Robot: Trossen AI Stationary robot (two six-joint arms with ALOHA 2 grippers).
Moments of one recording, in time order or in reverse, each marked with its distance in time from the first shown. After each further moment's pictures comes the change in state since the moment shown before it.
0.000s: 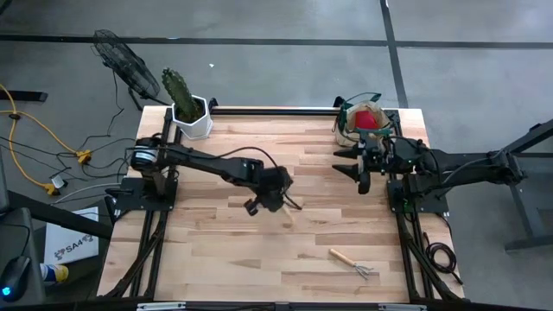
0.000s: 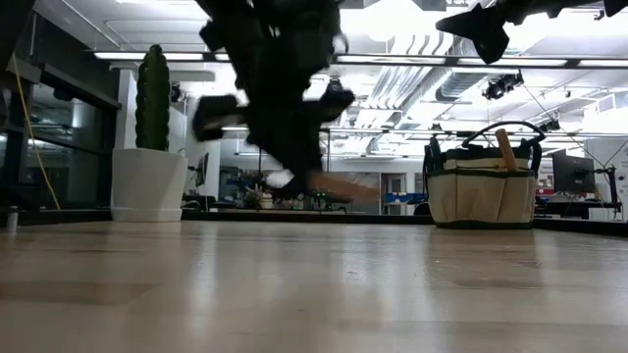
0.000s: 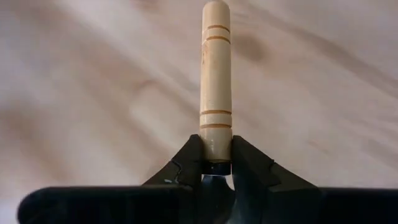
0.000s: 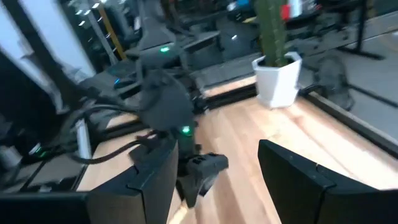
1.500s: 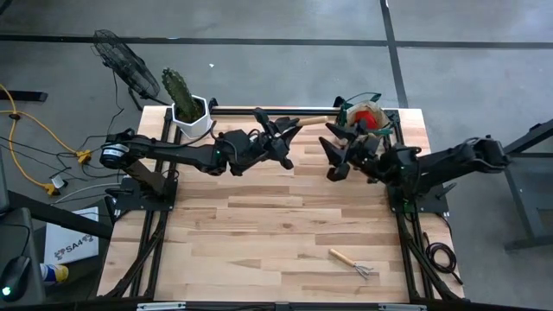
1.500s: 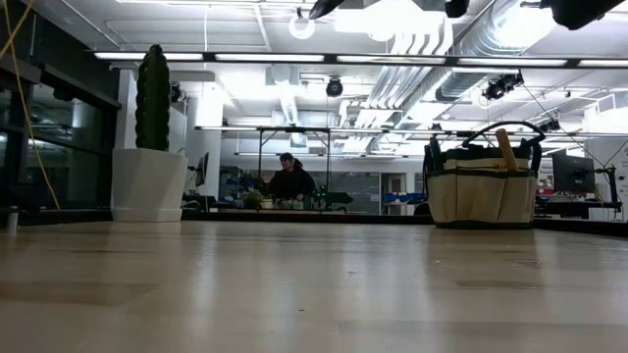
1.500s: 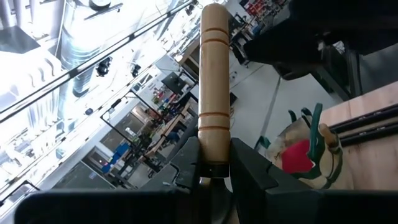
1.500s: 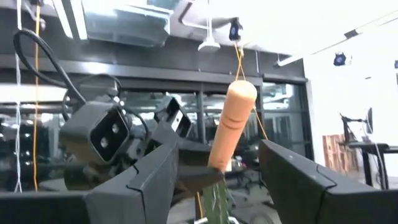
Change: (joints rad) left arm -0.001 -0.268 0.001 0.943 -0.771 -0.028; right arm 0.087 0.447 0.000 1.130 0.355 -0.477
